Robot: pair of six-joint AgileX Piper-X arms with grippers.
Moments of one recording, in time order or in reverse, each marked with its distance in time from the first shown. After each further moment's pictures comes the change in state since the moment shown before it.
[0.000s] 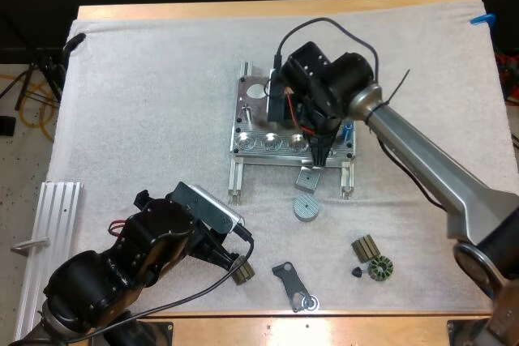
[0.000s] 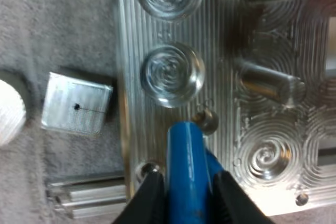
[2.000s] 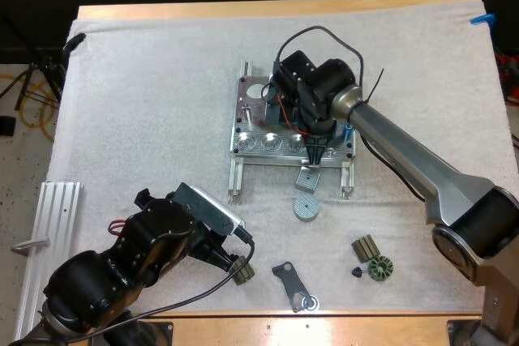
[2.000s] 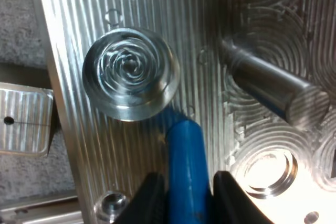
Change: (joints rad) left arm 0.000 0.000 0.000 0.000 0.003 0.031; right arm -0.011 0.111 0.000 -0.059 0.098 0.049
